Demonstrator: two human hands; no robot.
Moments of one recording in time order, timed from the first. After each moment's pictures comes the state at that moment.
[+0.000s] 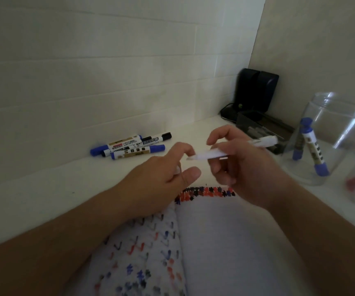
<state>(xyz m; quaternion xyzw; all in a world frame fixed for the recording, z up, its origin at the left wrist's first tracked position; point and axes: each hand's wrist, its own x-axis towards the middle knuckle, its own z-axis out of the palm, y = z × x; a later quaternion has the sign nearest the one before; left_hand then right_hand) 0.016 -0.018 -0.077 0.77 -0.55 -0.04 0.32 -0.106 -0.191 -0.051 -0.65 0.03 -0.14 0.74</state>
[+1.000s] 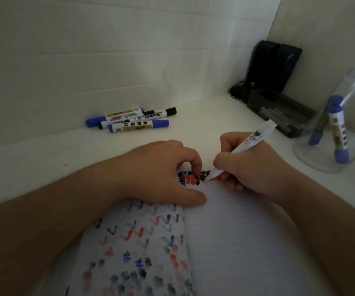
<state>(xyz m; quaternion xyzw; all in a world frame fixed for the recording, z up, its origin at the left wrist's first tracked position) 0.021 -0.015 -0.079 0.81 -0.55 -0.13 0.14 -0.102 -0.183 -0.072 -0.84 0.17 -0.11 0.51</state>
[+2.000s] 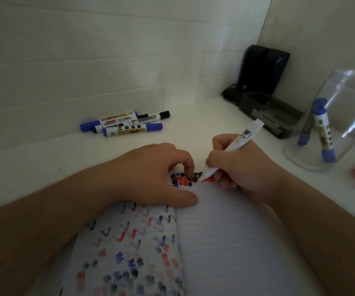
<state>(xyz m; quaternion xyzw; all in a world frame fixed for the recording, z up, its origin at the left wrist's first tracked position) 0.018 -0.014 -0.077 0.81 -0.55 -0.13 0.14 -0.102 -0.185 -0.073 -0.81 0.16 -0.10 0.56</state>
